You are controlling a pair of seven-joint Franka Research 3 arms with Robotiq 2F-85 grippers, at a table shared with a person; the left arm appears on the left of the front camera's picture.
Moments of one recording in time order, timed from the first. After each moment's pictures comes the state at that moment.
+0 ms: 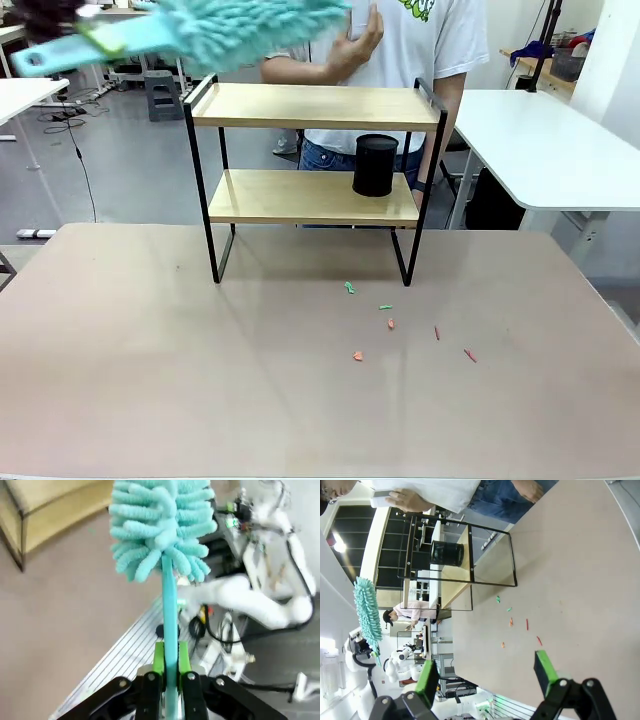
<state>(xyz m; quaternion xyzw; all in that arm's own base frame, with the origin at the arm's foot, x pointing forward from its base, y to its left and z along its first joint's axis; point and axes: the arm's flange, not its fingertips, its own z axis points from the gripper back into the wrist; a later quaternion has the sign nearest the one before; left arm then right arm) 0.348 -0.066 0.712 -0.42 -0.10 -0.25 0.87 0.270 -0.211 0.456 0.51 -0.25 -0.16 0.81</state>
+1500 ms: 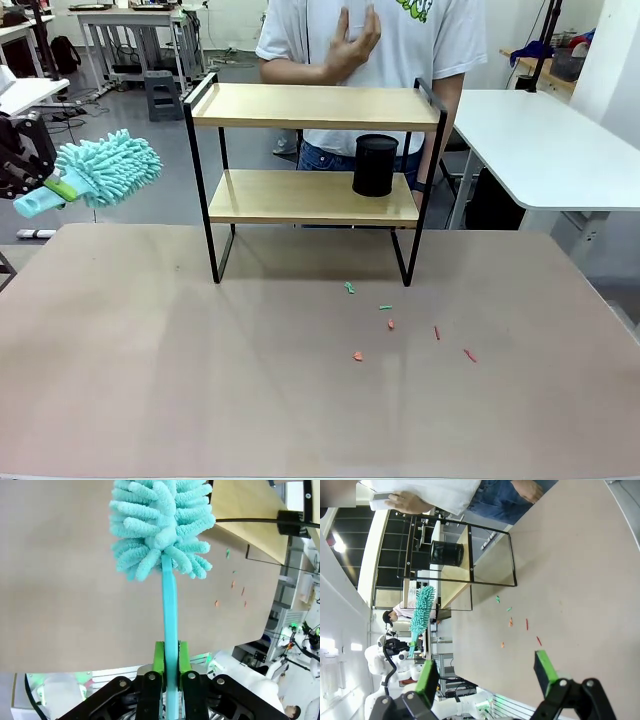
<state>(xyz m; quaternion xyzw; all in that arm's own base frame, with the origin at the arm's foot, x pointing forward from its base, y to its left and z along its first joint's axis) 0.364 0.005 0.561 -0.28 -0.07 0.11 0.95 0.270 -0.211 0.456 0.51 -0.25 -0.16 0.81</state>
